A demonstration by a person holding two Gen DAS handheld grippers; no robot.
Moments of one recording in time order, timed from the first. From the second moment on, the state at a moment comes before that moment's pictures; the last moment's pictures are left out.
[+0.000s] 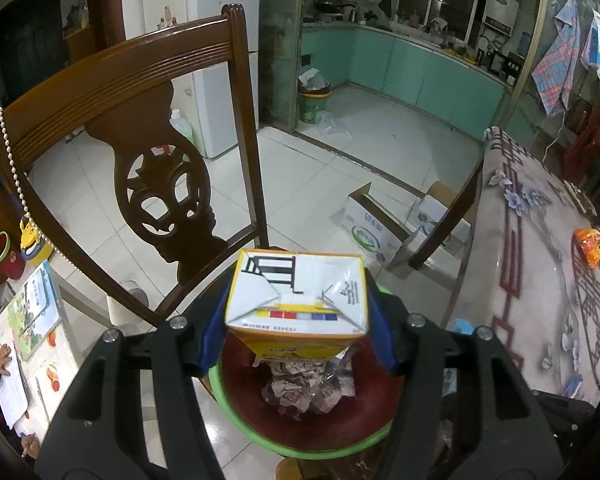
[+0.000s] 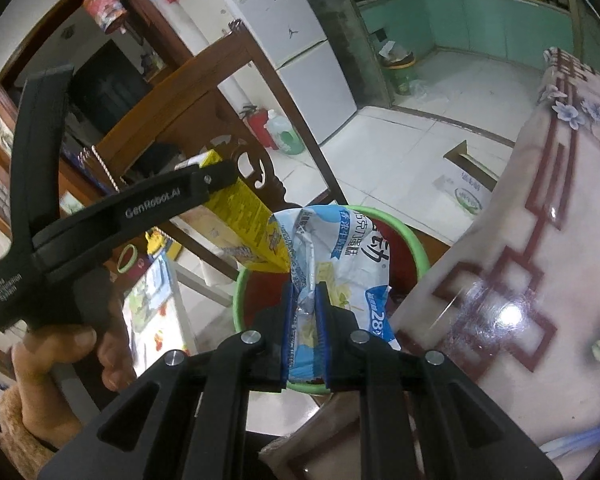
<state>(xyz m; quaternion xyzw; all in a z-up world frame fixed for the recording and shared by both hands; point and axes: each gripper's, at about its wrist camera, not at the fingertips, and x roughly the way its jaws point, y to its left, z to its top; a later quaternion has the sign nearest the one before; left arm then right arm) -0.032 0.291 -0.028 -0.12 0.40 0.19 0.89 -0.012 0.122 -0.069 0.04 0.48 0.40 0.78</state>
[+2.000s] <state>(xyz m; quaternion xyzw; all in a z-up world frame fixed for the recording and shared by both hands) -0.002 -0.094 -0.064 0.25 0.38 -0.13 0.88 0.044 -0.468 -0.085 0.24 0.52 -0.13 0.81</state>
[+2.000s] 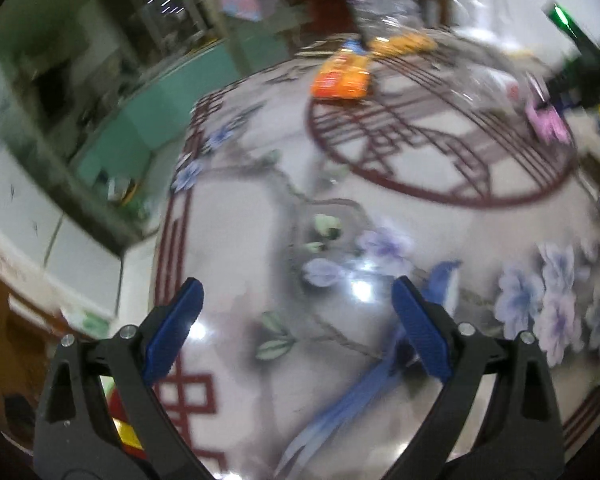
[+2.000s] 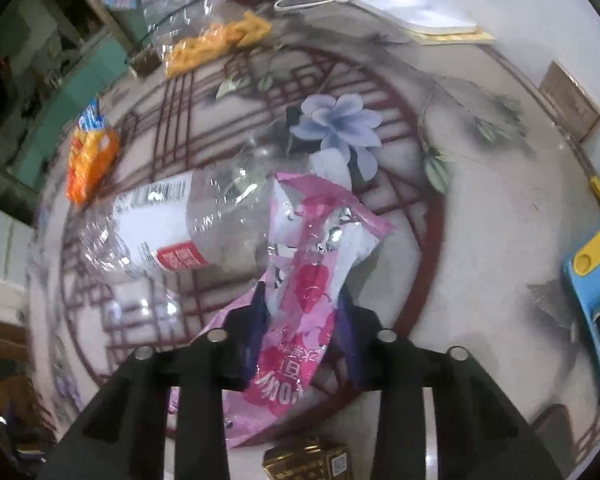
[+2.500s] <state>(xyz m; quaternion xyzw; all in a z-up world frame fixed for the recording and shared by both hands) -0.066 -0.301 -0.083 0.13 0.48 -0.31 0.81 -0.035 -0.513 0.021 0.32 0.31 -0.15 0.88</state>
